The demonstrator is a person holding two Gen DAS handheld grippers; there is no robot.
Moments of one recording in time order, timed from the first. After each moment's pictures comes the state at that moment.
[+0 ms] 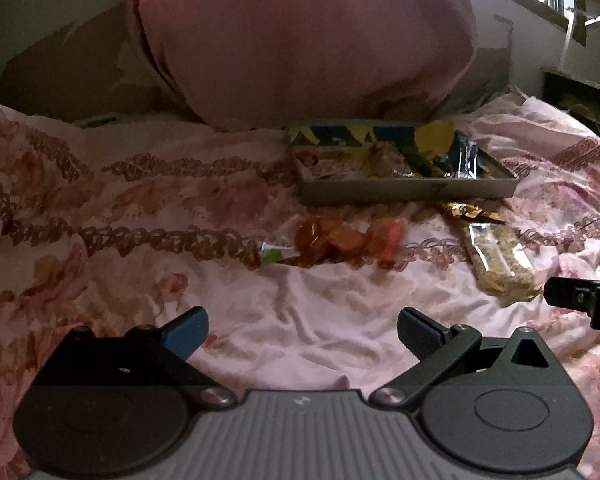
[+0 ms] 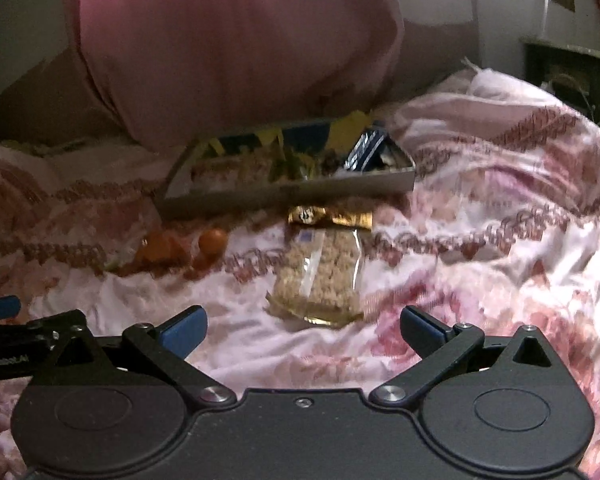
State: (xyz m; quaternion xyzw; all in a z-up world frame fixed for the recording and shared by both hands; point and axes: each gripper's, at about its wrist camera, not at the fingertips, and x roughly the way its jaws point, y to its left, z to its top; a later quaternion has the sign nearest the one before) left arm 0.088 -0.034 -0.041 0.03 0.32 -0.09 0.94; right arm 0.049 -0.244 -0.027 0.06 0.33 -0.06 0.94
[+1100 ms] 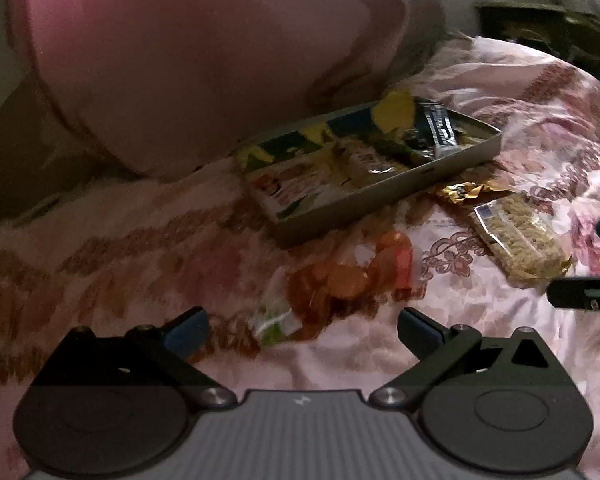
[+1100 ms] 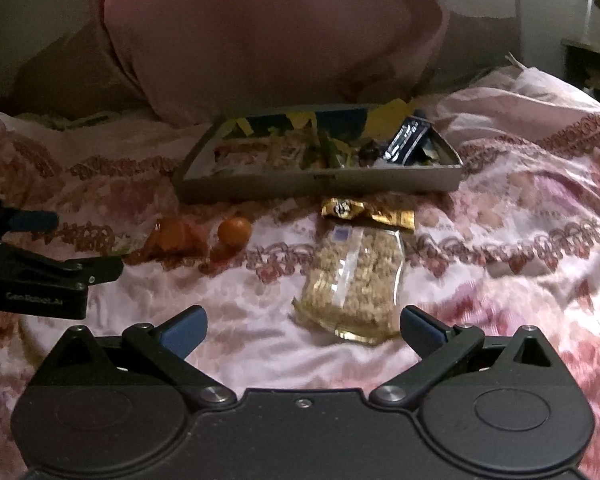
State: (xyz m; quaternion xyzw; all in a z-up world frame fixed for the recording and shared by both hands) left arm 0.161 -0.058 -0.036 0.19 0.30 -0.17 0.92; right arm 0.089 -0.238 -0.040 0.04 0.33 0.00 0.94
